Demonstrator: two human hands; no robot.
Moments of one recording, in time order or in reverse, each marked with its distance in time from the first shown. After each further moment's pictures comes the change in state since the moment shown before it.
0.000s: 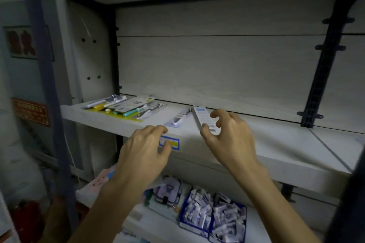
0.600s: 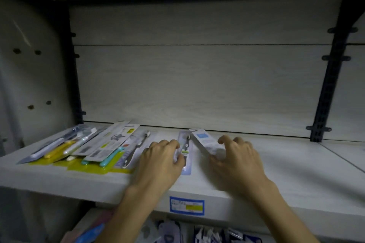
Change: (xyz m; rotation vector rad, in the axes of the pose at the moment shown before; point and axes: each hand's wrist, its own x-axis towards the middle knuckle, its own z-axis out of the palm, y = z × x) left_hand 0.159 -0.067 0.087 -0.059 -0.230 0.198; right_hand 0.085 0.022 0.109 -0.377 -0.254 0.290
